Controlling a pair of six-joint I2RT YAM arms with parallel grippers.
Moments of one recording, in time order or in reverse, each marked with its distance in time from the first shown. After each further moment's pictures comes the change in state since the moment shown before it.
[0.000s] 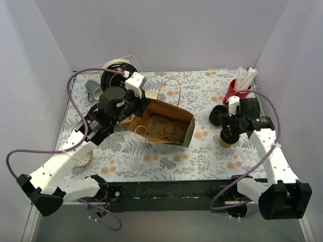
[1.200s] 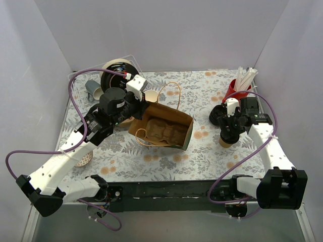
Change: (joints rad) left arm 0.000 -0.009 0.000 -0.055 0.026 0.038; right arm -0.061 0.064 -0.041 0.039 -0.145 -0.140
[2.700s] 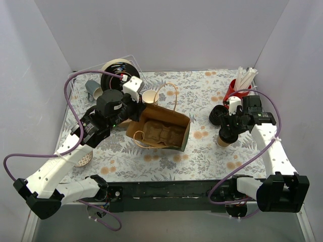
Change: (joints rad) left arm 0.000 -0.035 -0.002 -0.048 -0.029 -0.017; right arm -0.005 -0.027 0.055 -0.087 -0.053 0.063
